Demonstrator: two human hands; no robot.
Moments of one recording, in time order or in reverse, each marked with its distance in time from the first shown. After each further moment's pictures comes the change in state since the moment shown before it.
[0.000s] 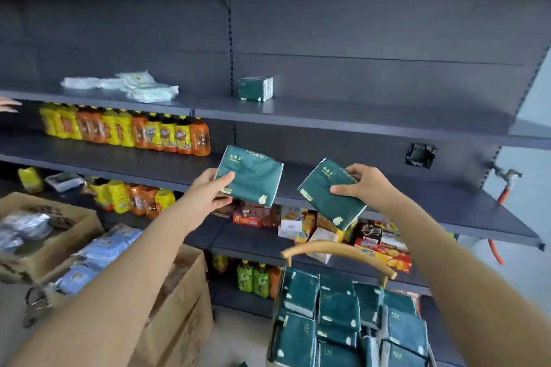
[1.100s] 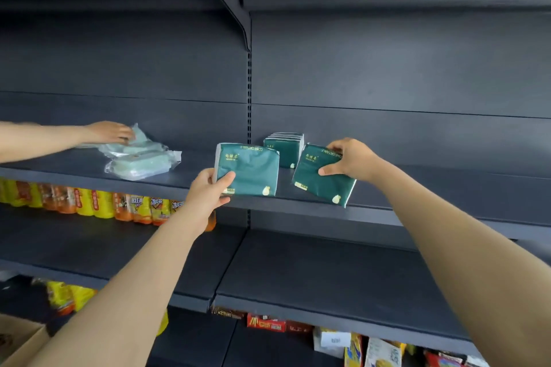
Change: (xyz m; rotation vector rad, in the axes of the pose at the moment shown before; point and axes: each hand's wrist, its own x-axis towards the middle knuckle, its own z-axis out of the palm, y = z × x) left_hand 0.341 0.106 -0.092 0.074 0.134 0.204; right_hand 0.363 -0.179 0.067 -0.378 0.075 -0.264
